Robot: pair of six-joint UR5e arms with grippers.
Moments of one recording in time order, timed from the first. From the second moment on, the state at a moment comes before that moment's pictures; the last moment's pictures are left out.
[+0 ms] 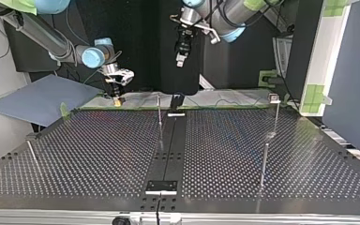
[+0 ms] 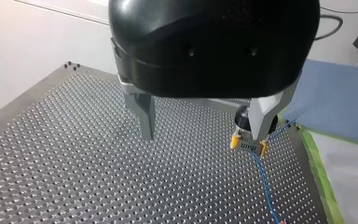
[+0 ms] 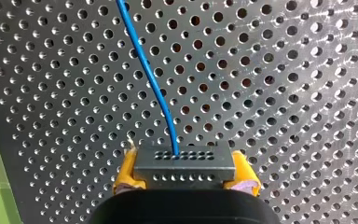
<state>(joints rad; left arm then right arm) -0.76 -1.91 -2.11 -2.44 -2.02 -1.83 1.85 -0.71 1.72 -0.93 1.34 1.71</state>
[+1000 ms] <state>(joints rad) -0.76 -1.64 -2.38 -2.32 -2.00 -1.95 1.86 -0.70 1.72 -0.92 1.34 1.71</state>
